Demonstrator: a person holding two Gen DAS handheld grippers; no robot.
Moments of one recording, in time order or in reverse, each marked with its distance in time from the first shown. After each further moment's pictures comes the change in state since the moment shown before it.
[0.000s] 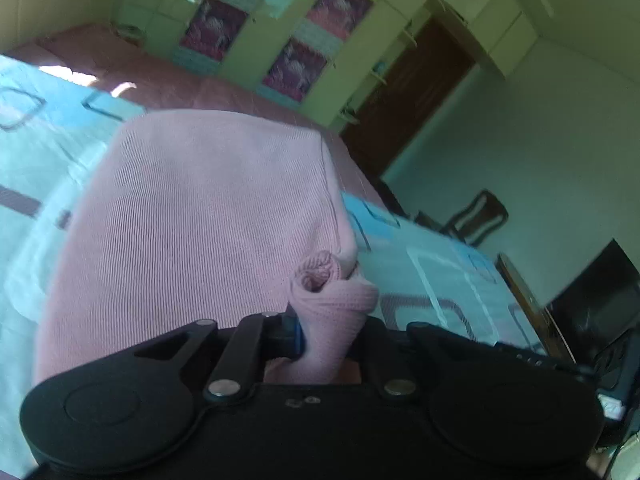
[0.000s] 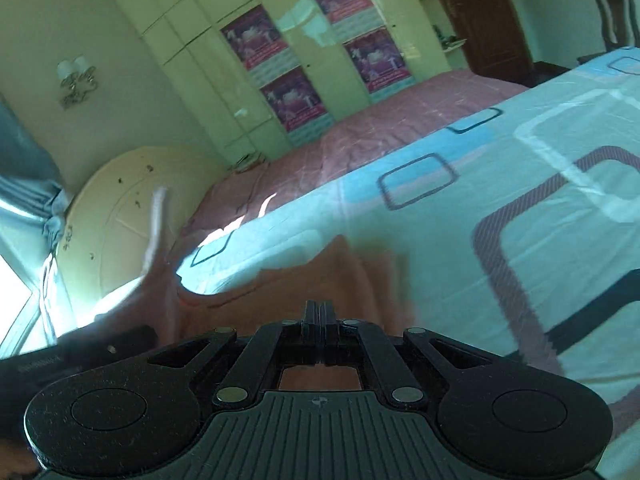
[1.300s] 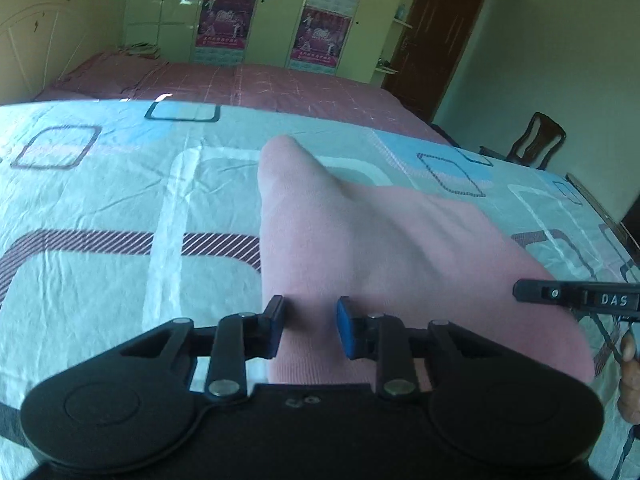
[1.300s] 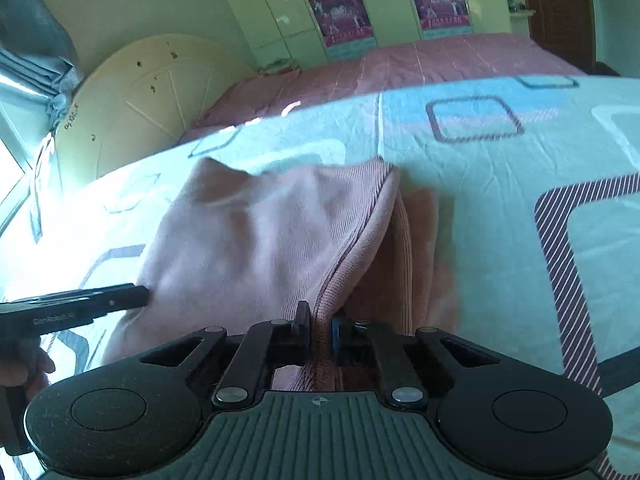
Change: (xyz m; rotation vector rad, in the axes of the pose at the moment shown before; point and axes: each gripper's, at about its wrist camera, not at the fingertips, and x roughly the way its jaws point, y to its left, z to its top) left arm -0.015 0.085 0.028 0.250 0.049 0.233; right arm 0.063 0.034 -0.014 -0.295 0.204 0.030
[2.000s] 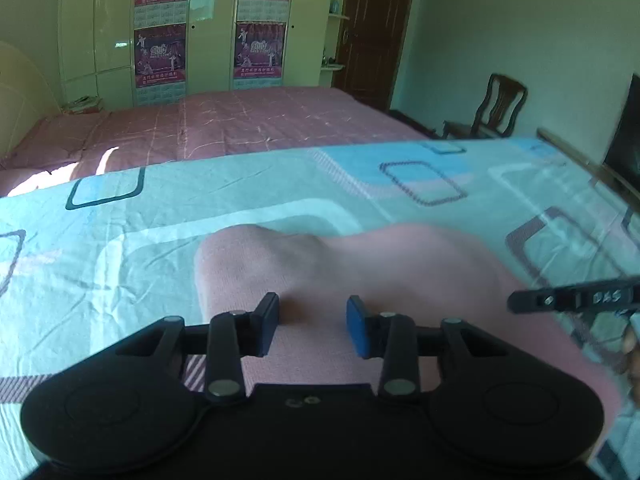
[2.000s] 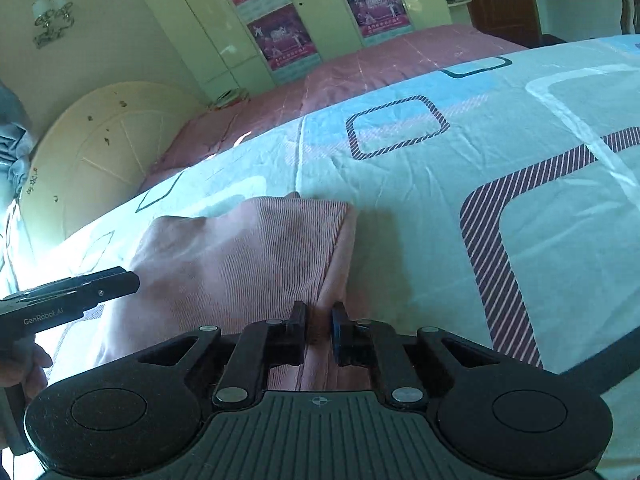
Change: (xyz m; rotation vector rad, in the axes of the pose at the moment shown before) left arm 0.074 -0.029 0.045 0.251 0.021 0.022; right arm 0.032 -0.054 0.011 0.177 0.012 -0.059
